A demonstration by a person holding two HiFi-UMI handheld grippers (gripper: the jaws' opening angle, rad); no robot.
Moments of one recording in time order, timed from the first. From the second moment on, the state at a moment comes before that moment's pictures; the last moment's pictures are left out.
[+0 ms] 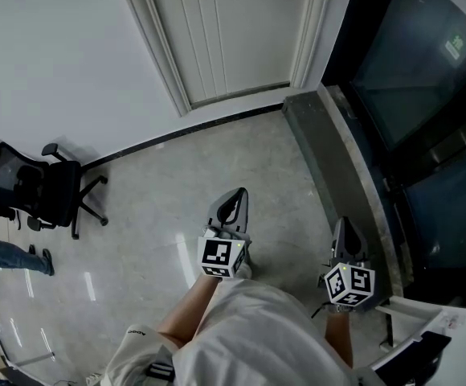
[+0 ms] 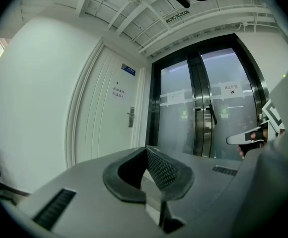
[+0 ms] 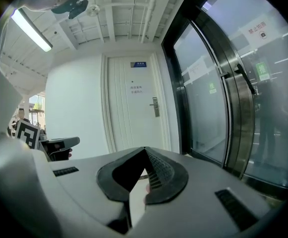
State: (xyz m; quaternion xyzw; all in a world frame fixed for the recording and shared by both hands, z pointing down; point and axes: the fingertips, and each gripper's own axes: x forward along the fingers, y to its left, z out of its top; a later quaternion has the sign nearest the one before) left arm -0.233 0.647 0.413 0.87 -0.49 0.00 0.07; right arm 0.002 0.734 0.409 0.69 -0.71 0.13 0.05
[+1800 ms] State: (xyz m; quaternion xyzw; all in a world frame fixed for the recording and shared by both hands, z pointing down) left arm -0.125 0.353 0.426 0.84 -0.53 0.03 0.07; right arm 0.135 0.413 0.441 0.67 -0.73 0.15 0.04
